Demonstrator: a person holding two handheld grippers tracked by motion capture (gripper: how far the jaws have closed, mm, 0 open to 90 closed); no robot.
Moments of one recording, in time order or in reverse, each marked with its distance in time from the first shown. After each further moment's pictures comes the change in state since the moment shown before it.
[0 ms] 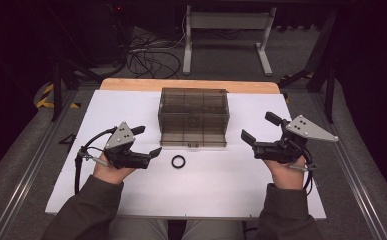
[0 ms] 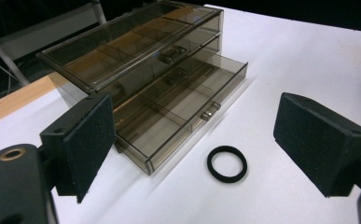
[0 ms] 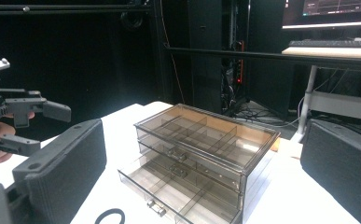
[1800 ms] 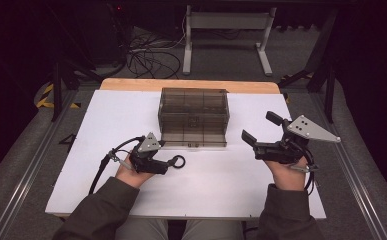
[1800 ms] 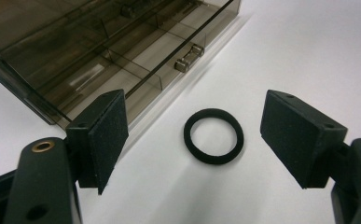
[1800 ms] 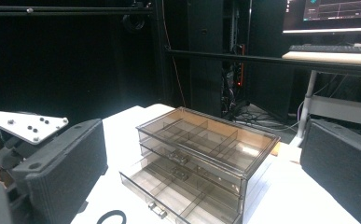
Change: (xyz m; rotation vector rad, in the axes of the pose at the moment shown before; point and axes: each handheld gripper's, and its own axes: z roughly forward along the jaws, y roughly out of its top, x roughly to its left) left arm -0.013 -0.035 0.072 0.180 -0.083 -0.004; right arm 0.003 0.004 -0.003 -0.009 0.003 -0.014
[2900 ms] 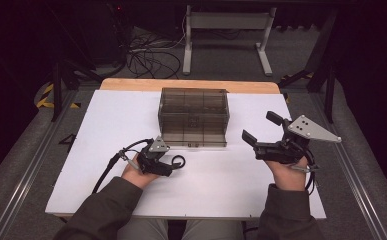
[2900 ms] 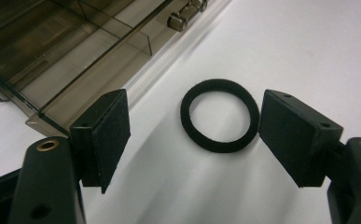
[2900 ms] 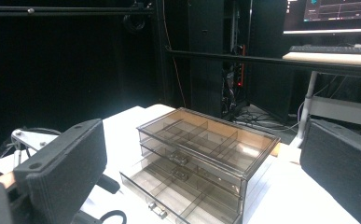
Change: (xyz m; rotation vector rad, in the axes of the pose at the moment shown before) left arm 0.002 -0.010 0.031 0.118 -0.028 -0.001; right arm 0.000 0.001 -0.001 -0.001 0.002 -0.001
